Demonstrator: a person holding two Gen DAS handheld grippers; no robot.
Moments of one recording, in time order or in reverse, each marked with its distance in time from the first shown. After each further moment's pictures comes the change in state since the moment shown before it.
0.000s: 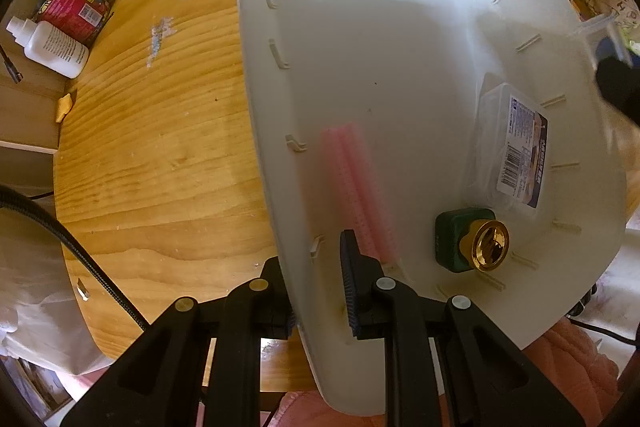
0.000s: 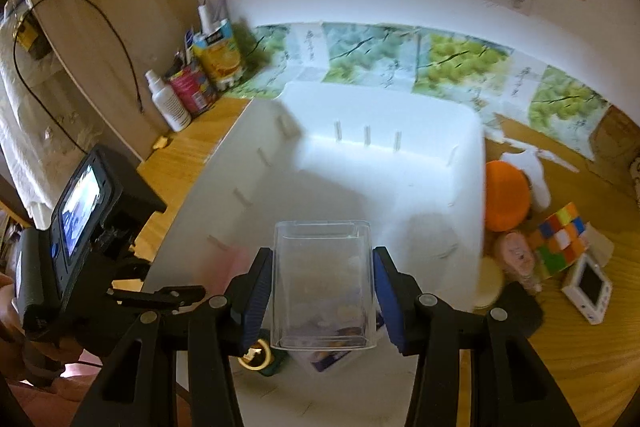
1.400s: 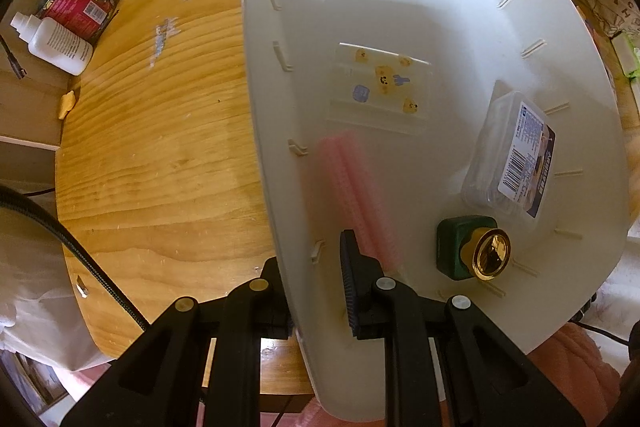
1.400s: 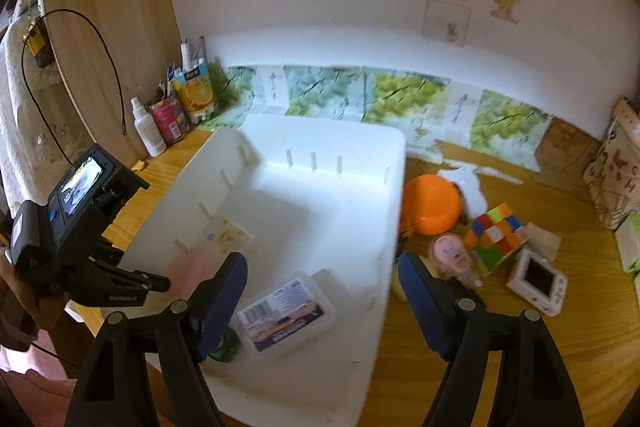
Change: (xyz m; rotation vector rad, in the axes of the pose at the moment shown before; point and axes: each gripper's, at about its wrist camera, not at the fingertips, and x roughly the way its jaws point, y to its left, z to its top) left arm -0.003 -0.005 0.000 -0.015 -0.006 0.008; right arm -0.054 -0.031 -0.037 0.004 -0.200 -0.128
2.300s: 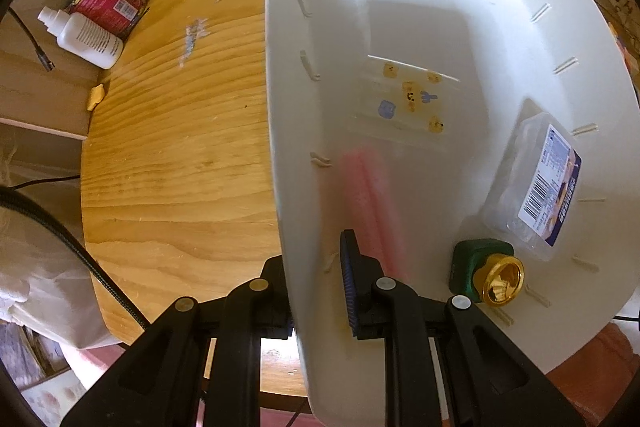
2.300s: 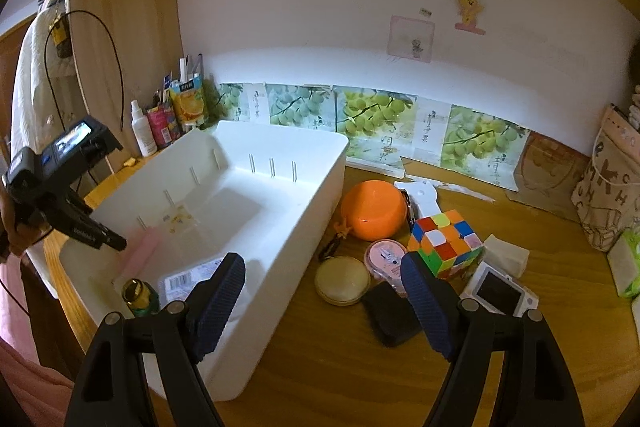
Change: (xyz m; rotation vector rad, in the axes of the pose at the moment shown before) left arm -0.006 -0.016 0.005 -0.065 -0.007 0.116; right arm -0.001 -0.079 -0.043 -0.085 -0.128 0.038
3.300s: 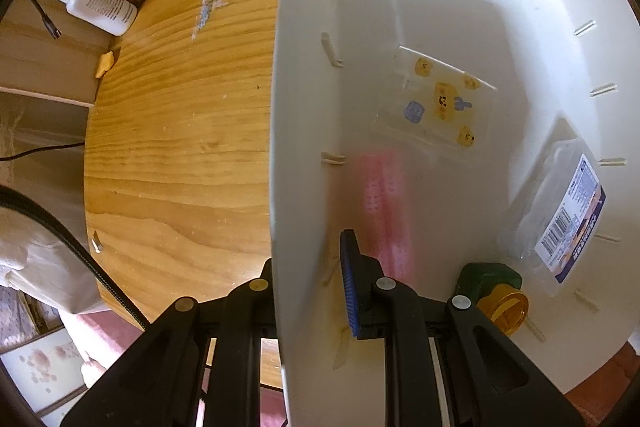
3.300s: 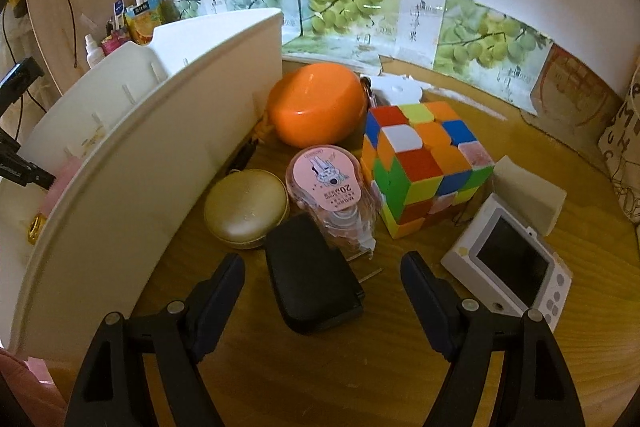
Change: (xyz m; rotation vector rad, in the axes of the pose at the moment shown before) left arm 0.029 0.010 0.022 -0.113 0.090 0.058; right arm 0.092 -0.066 -0.040 -0.006 0.272 0.014
